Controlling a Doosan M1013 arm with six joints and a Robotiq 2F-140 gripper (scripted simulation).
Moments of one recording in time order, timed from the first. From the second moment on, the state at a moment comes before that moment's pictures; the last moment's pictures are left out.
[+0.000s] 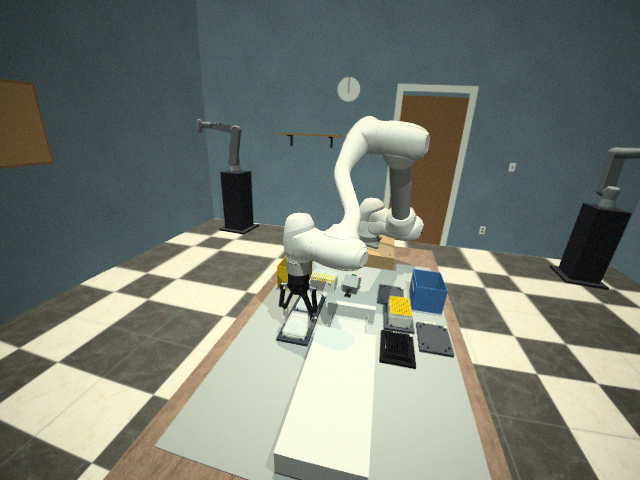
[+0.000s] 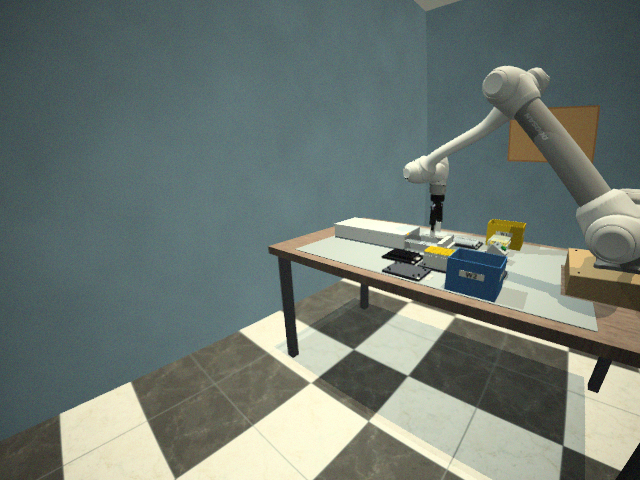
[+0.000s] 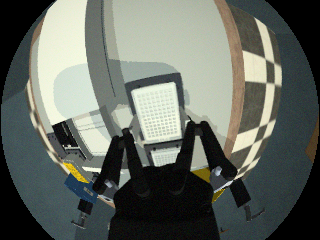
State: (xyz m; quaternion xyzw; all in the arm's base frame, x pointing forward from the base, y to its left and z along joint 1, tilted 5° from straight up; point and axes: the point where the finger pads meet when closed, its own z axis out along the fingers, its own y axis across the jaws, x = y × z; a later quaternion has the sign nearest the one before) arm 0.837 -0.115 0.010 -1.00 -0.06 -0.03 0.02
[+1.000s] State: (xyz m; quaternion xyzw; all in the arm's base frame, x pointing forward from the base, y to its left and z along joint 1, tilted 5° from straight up) arm 0.837 -0.114 0.005 -1.00 -0.06 -0.03 0.02
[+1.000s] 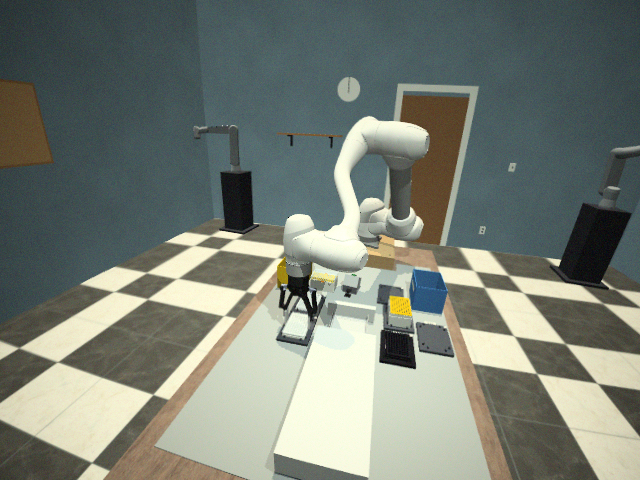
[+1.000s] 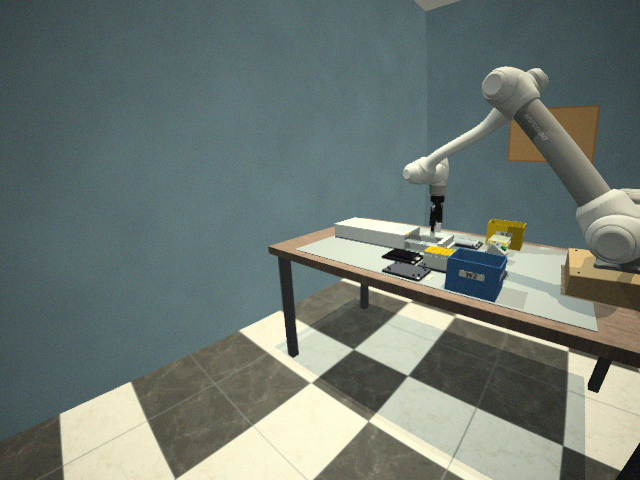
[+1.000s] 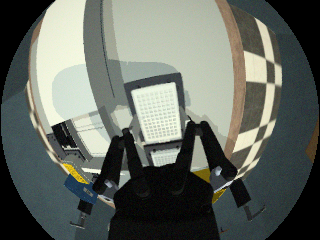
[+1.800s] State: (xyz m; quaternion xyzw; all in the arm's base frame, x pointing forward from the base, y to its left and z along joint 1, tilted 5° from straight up) arm 0.837 -0.114 0.003 -1.00 -0.06 -0.03 0.02
